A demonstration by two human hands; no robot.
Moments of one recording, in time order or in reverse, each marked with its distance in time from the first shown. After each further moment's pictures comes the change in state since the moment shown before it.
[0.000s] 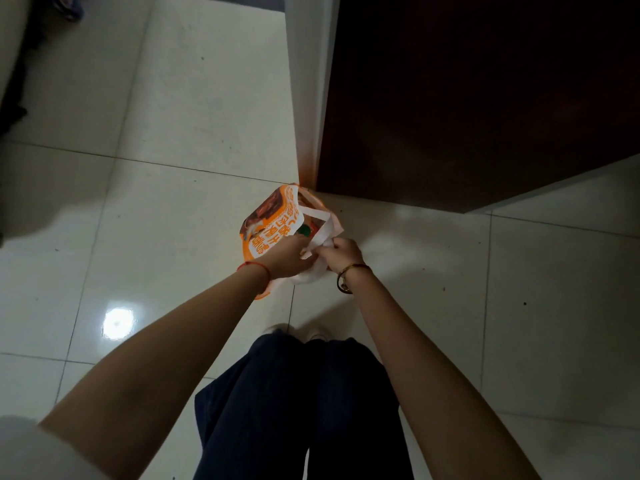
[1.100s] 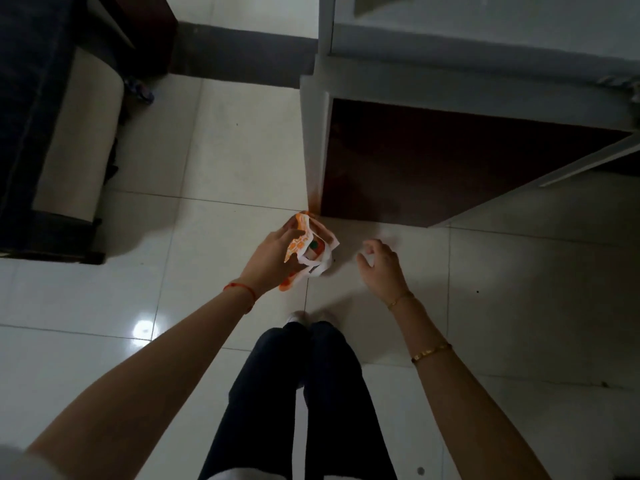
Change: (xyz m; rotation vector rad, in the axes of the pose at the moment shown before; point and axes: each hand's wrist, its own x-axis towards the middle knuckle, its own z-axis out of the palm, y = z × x) left_hand -0.250 0.137 -0.171 0.041 0.243 0.037; right_hand -0.281 -0.096 -0.124 -0.270 0.188 -0.290
